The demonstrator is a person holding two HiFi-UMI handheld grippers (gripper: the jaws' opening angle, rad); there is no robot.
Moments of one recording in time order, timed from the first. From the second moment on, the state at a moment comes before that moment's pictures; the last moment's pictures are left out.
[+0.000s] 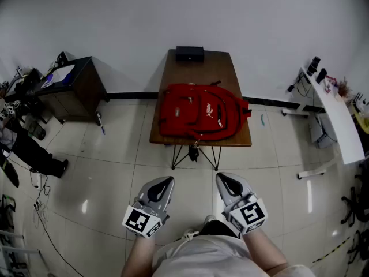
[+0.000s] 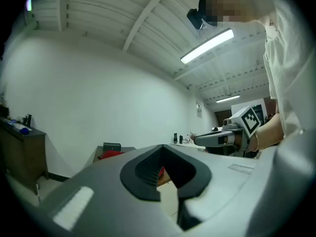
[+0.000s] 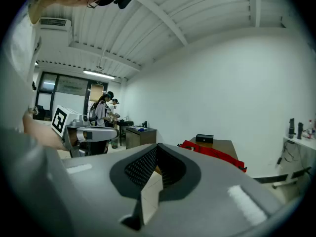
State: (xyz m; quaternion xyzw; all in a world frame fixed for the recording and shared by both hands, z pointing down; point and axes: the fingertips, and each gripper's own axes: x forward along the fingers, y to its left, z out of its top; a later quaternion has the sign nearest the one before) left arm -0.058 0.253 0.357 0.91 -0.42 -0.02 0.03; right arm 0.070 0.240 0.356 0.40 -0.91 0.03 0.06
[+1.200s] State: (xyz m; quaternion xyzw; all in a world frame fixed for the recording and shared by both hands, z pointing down) left arm -0.035 -0.091 0.399 0.89 -0.45 0.03 0.04; right arm 0.077 -0.124 0.397 0.33 -0.93 0.03 0.12
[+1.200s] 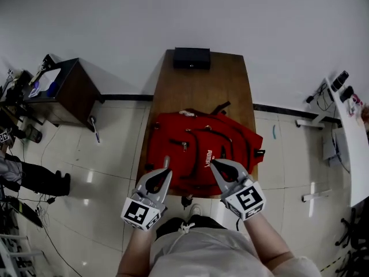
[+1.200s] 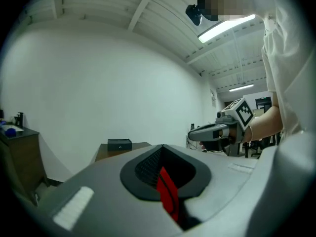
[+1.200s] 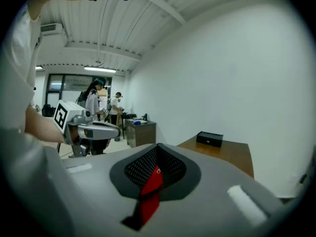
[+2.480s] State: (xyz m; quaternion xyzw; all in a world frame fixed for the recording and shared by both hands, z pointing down) left arm -0.024 -0.257 0.518 0.90 -0.37 0.18 0.18; right arm 0.011 -0.277 0.544 0.02 -0.92 -0.02 0.40
